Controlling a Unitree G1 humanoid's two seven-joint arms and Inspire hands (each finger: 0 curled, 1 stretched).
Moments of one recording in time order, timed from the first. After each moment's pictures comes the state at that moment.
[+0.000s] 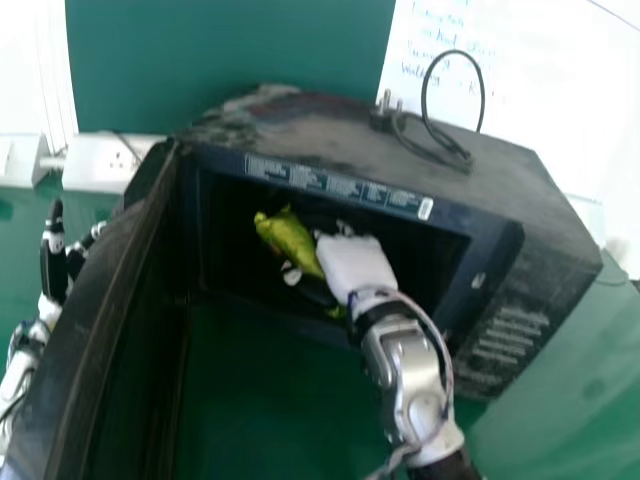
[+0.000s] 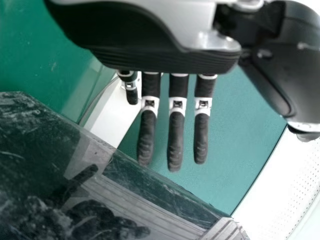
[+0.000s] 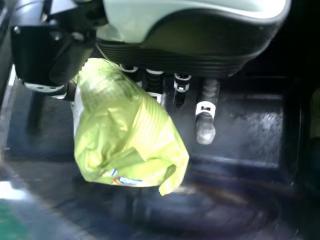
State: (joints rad) left arm -0.36 0.24 0.41 0.13 -0.63 0.17 -0.38; right arm -0.71 -0.32 0.29 0.11 -1.24 0.21 0.29
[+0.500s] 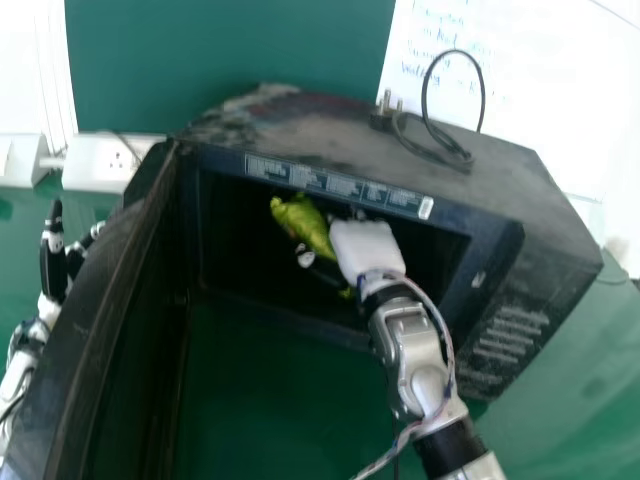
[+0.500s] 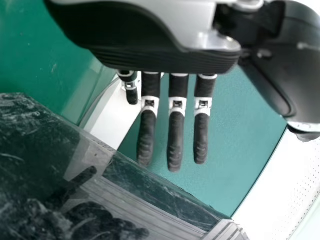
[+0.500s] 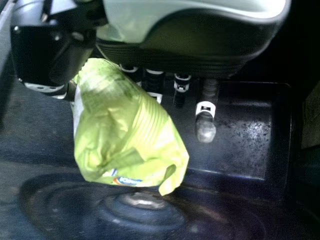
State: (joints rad) left arm -0.36 0.24 0.41 0.13 -0.63 0.18 -0.37; right arm -0.84 -0.36 0.34 0.37 -1.17 0.21 0.13
